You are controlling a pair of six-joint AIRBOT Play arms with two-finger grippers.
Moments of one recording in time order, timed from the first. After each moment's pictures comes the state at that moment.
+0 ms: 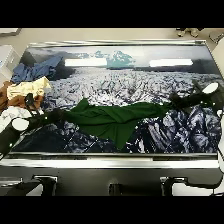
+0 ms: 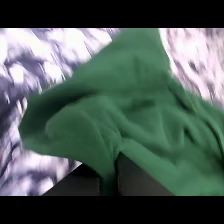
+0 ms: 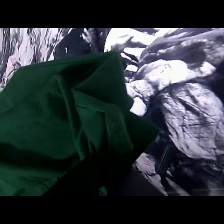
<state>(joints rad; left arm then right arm) -0.01 -1.03 0.63 0.91 -0.56 -1.54 -0.27 -1.52 1.26 -1.08 1.18 1.65</state>
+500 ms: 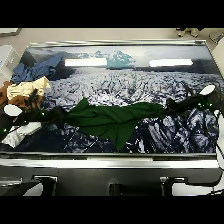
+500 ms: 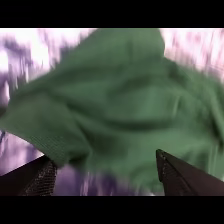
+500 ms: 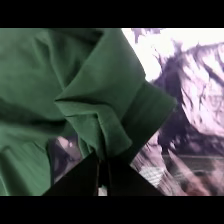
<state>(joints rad) 0.09 -1.15 0.82 0.91 -1.03 -1.48 -0.27 -1.55 1.25 -1.05 1.33 1.51</state>
